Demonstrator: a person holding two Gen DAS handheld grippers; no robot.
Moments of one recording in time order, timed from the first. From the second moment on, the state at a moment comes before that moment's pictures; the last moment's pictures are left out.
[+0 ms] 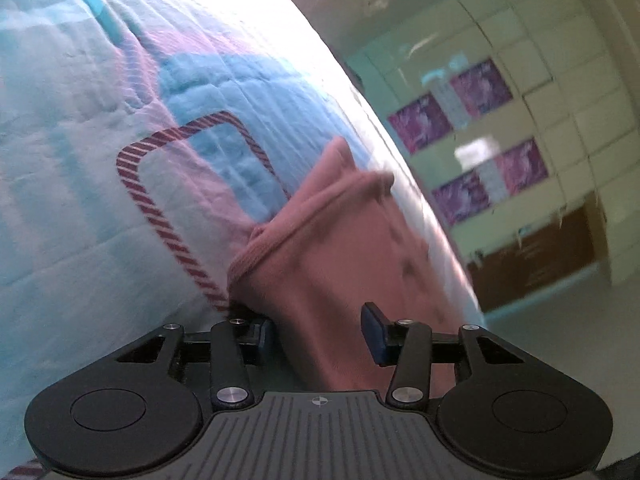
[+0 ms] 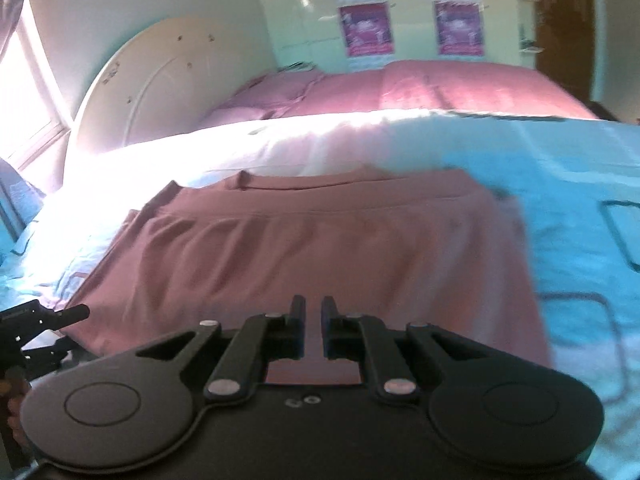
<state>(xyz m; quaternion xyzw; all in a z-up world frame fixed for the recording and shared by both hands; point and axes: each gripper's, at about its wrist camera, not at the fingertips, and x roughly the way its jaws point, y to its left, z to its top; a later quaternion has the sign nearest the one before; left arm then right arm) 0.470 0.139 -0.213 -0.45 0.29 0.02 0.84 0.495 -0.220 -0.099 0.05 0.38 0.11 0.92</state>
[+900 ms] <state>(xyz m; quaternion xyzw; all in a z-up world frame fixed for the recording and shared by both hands) 0.518 0.133 -0.205 -0.45 0.26 0.04 0.85 0.556 -0.169 -0.153 0.02 0.43 0.18 0.88</state>
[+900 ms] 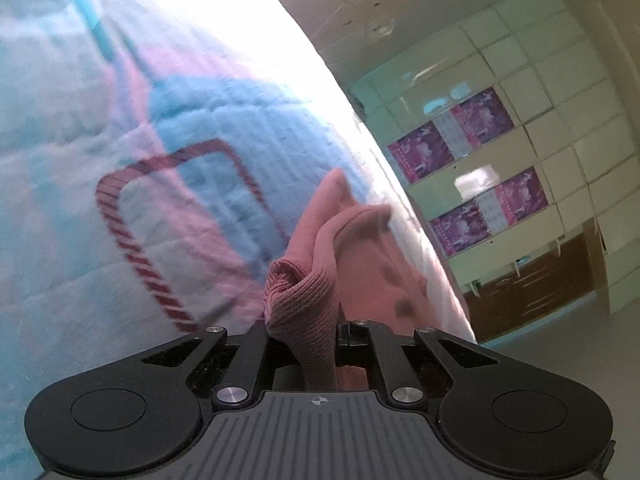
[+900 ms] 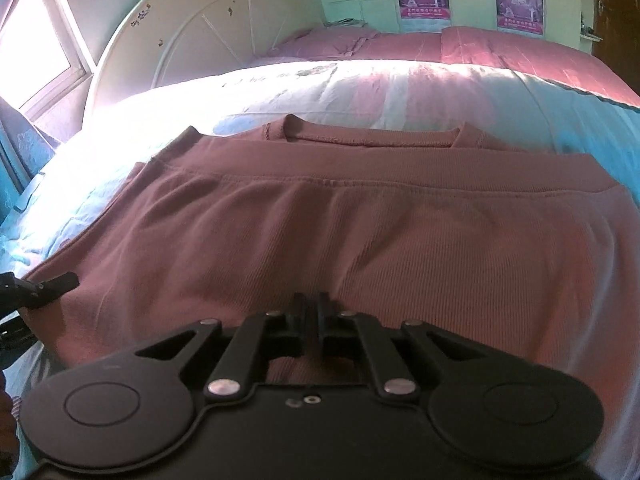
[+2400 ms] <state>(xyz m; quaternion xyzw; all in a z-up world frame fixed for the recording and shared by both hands) 0.626 -0.089 -0.105 -0.12 0.40 -0.14 0.90 0.543 -0.381 -0.145 0.21 0.43 0.12 0.87</state>
